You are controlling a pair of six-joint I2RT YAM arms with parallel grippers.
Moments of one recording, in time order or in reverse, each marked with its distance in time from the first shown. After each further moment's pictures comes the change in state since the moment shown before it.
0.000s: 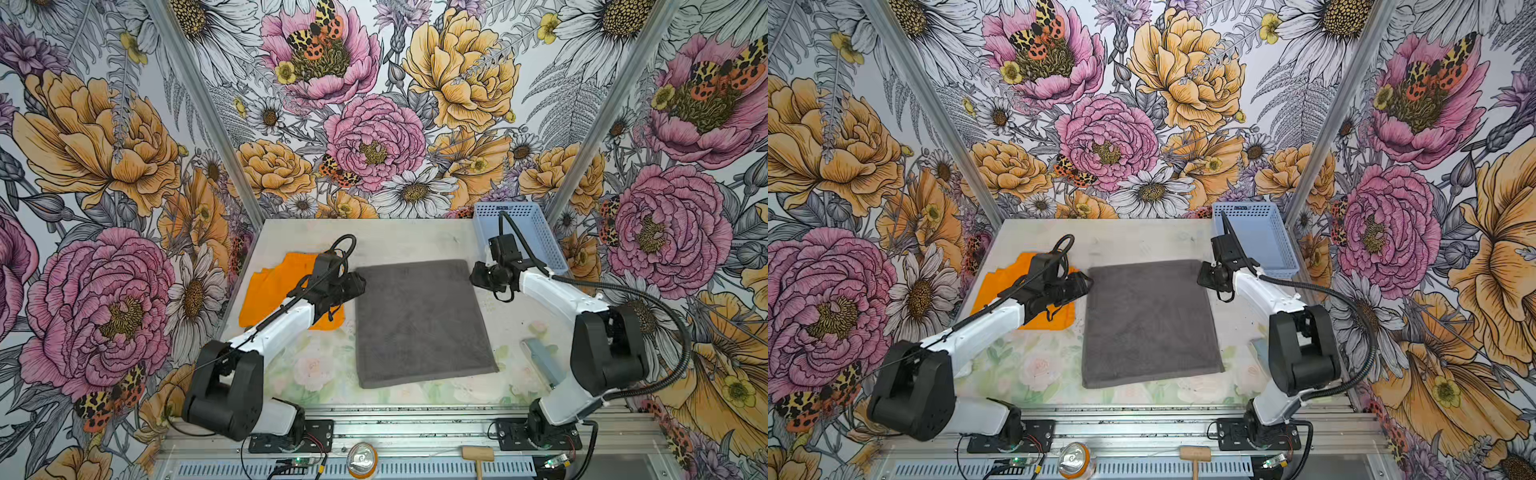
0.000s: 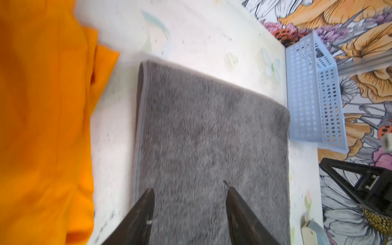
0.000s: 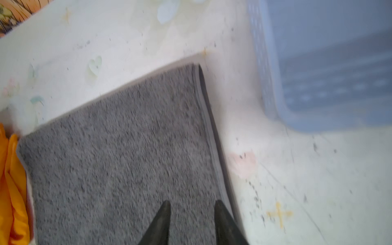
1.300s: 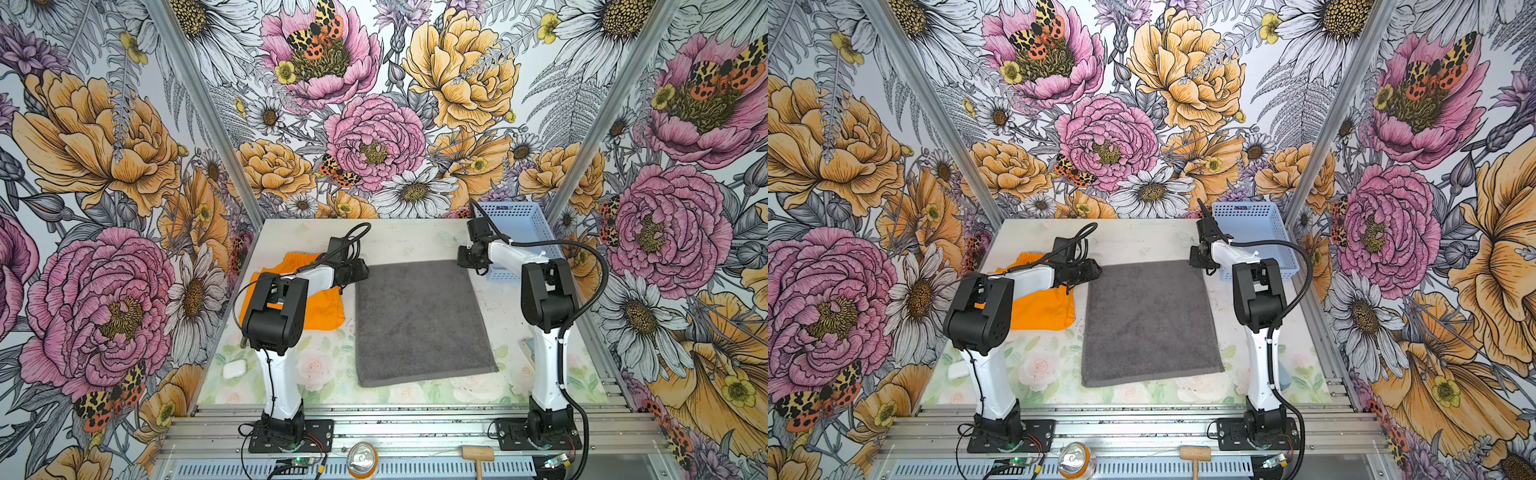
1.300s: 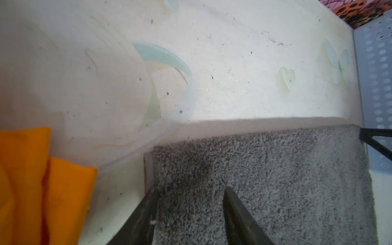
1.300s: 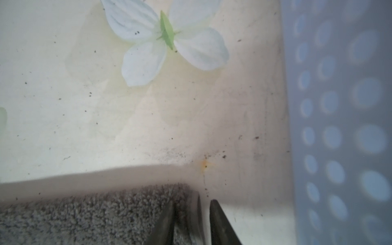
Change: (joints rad) left arm 0.060 0.472 0.303 0.061 0.020 0.201; right arm -0.010 0.525 0.483 -0.054 0.111 -0.157
